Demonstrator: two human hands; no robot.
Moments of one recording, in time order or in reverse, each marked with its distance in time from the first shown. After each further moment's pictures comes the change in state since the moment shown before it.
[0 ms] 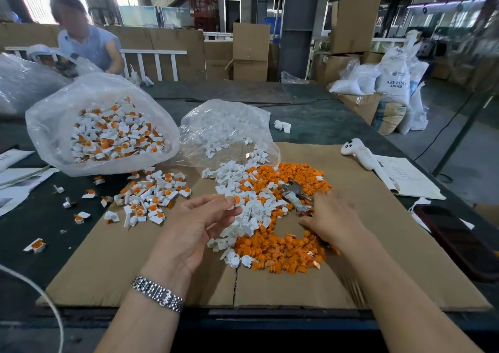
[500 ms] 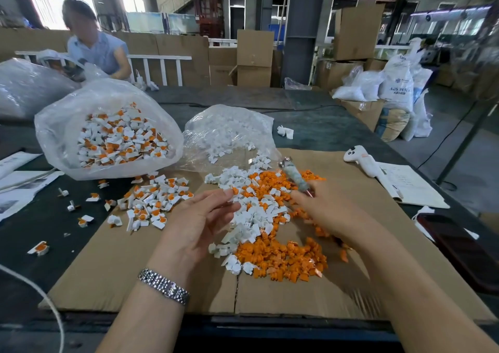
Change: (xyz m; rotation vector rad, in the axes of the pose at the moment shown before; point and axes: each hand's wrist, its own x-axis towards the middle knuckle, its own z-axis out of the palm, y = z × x) left_hand 0.009 0.010 0.007 -0.151 0.053 -0.023; right_hand -0.021 -0.022 -0.049 0.619 -0.073 -0.098
